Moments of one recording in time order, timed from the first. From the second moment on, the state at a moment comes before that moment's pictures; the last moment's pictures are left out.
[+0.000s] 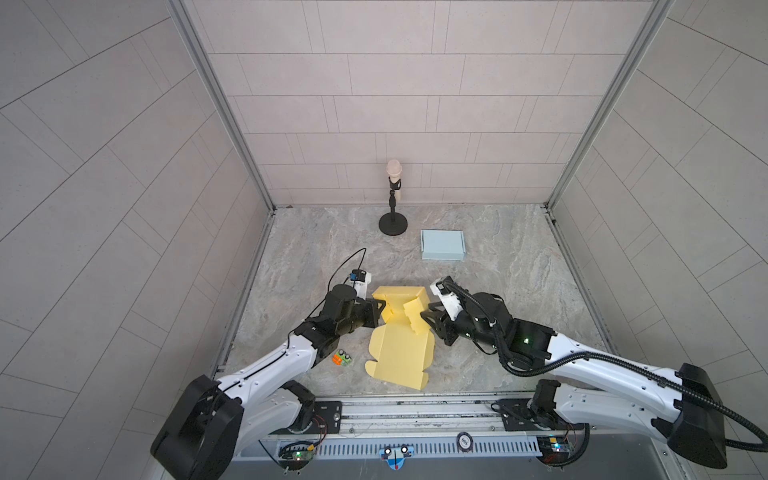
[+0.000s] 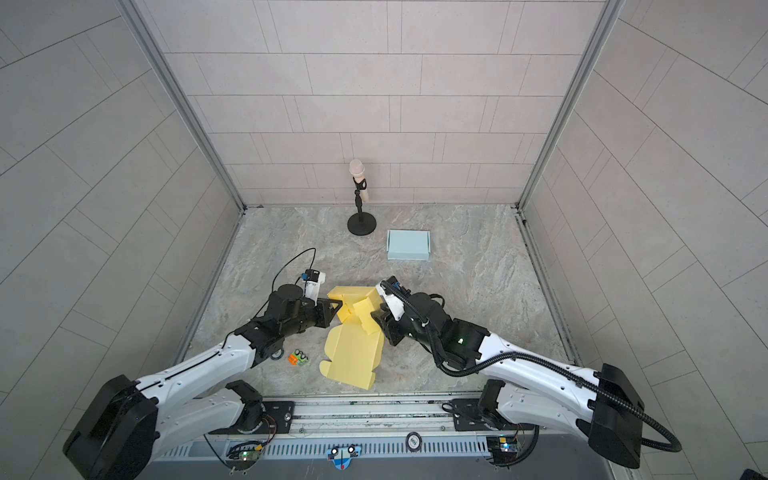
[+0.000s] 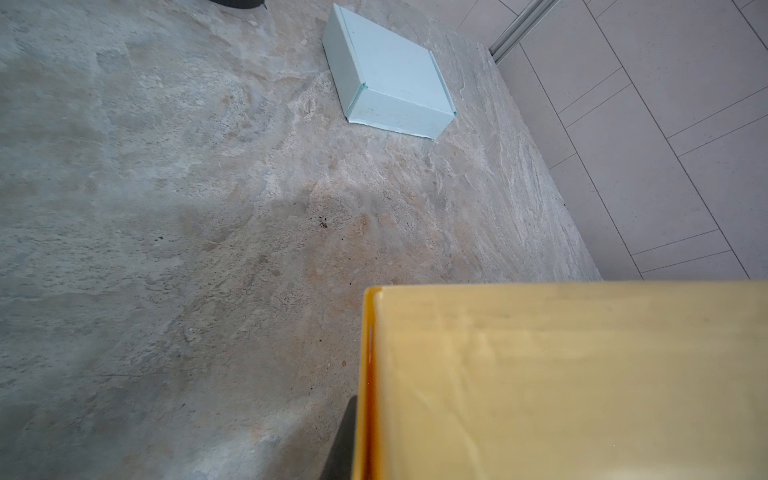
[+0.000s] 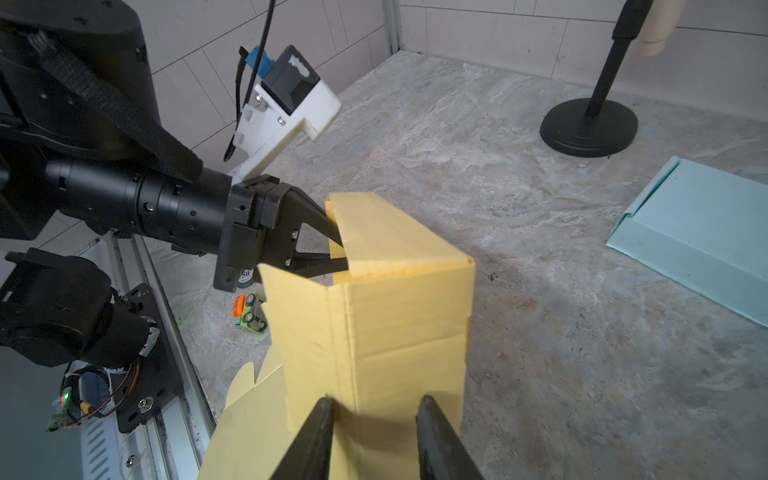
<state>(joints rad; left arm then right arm) -0.55 1.07 0.41 0.10 0.23 -0.52 0.95 1.01 0.67 -0.11 0.05 0.26</state>
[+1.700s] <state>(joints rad) -0.53 1.09 0.41 0.09 0.15 -0.56 1.21 1.52 1.18 -0.59 0.74 0.30</state>
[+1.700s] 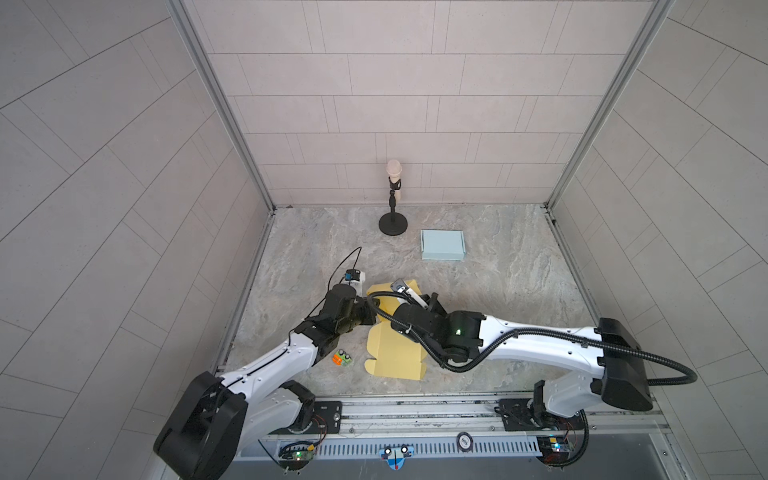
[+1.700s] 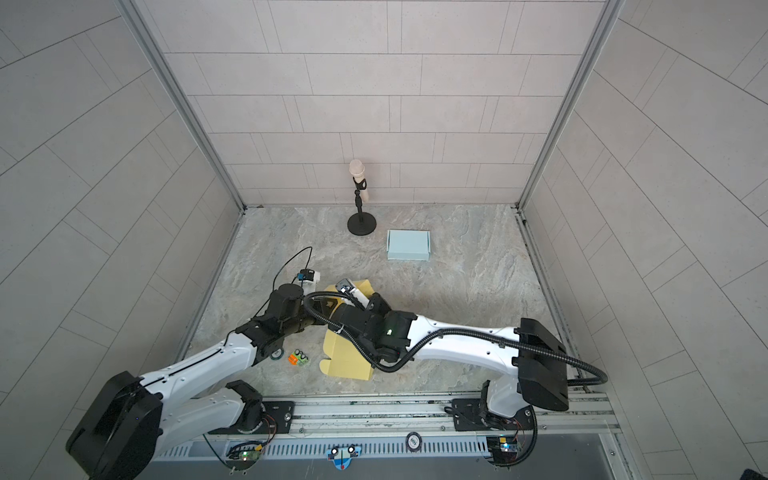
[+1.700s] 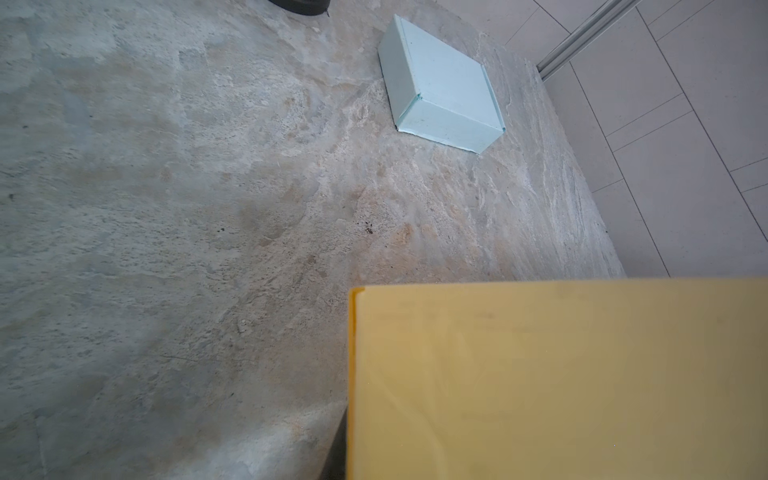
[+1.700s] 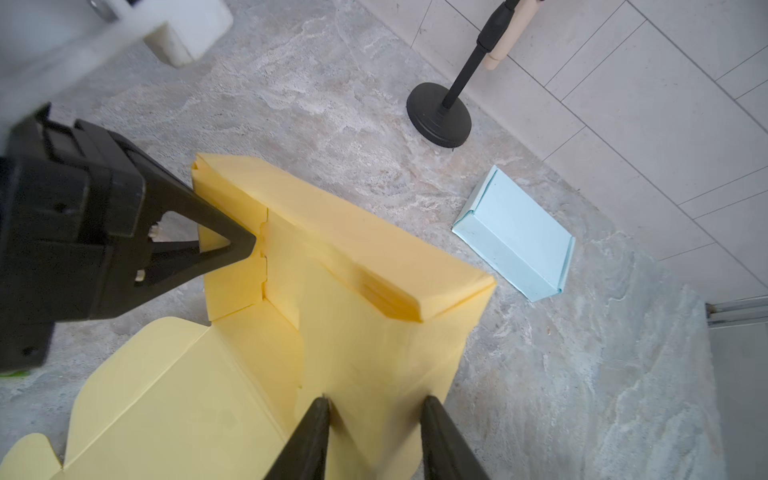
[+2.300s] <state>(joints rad) -0.53 1.09 0.41 0.10 0.16 -0.59 1.25 1.68 1.32 -0.77 0.95 0.34</state>
